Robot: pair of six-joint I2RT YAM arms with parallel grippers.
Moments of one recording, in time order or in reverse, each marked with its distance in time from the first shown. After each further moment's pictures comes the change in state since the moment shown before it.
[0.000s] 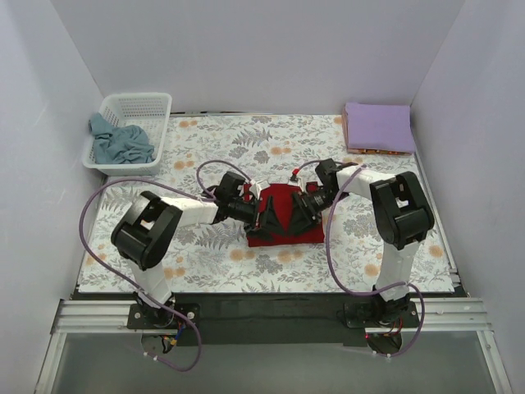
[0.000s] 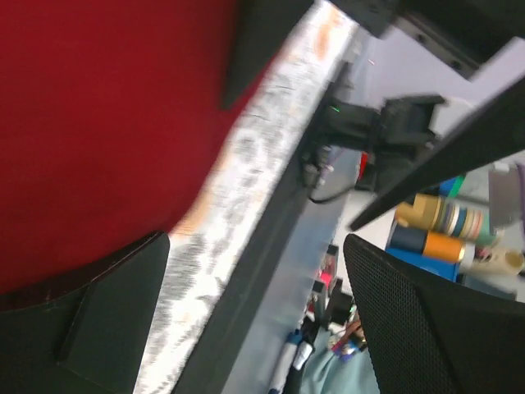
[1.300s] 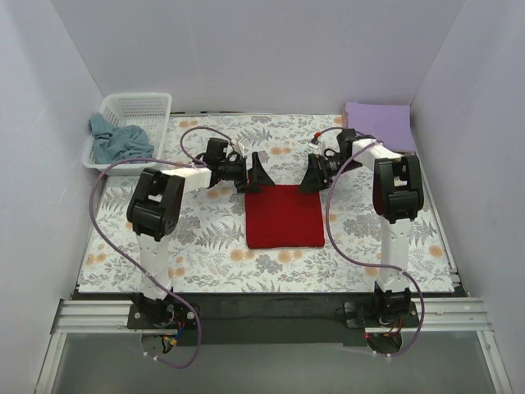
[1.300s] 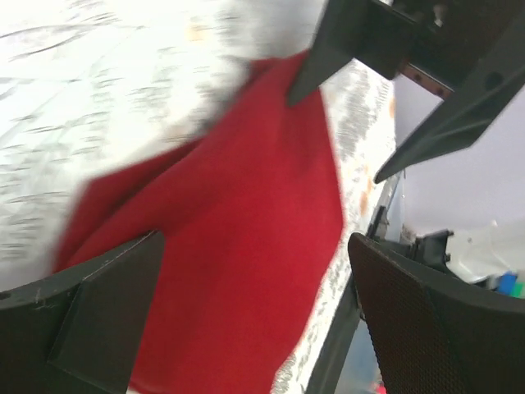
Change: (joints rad) left arm 0.228 0.249 0.389 -0.002 -0.070 0.128; right arm -0.232 0.284 0.470 -0.078 0.000 -0.110
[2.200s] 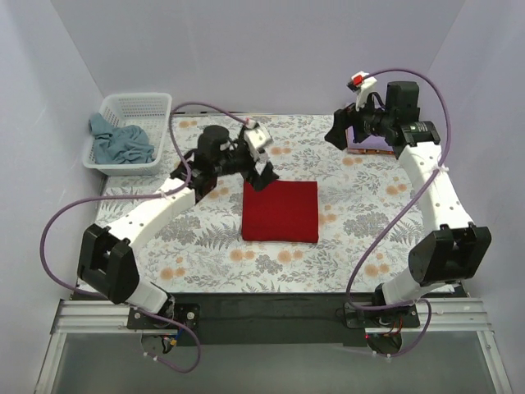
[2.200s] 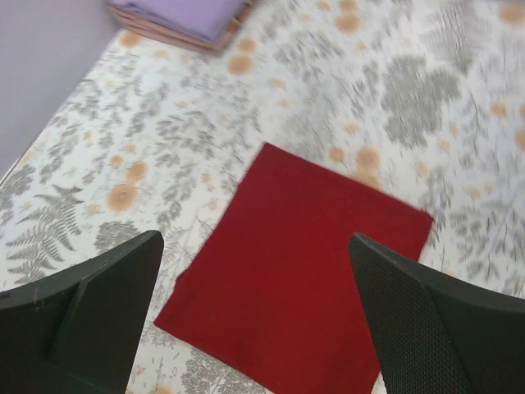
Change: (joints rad) left arm -0.147 -0.514 -0.028 -0.126 -0.363 0.762; right arm -0.038 -0.611 -0.016 0.304 0.472 0.094
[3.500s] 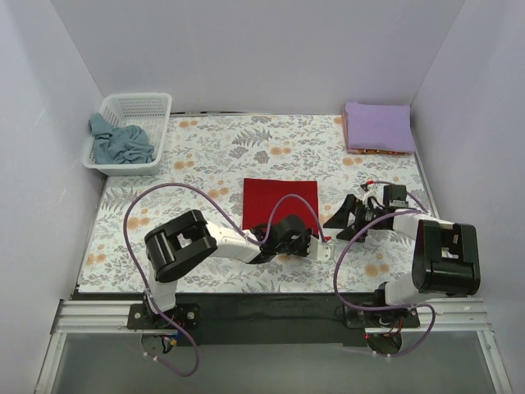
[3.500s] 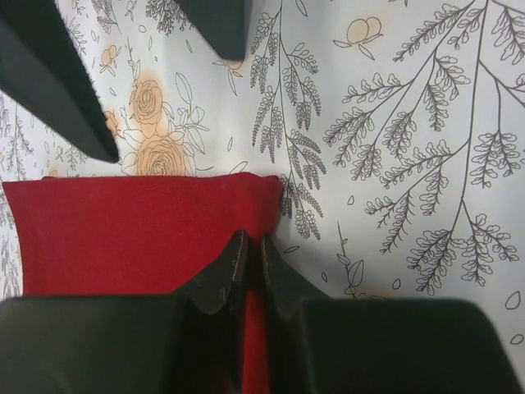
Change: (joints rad) left arm -0.622 0.393 -0.308 0.419 -0.460 0.533; right arm -0.205 -0.124 -1.066 0.343 -0.265 0.523
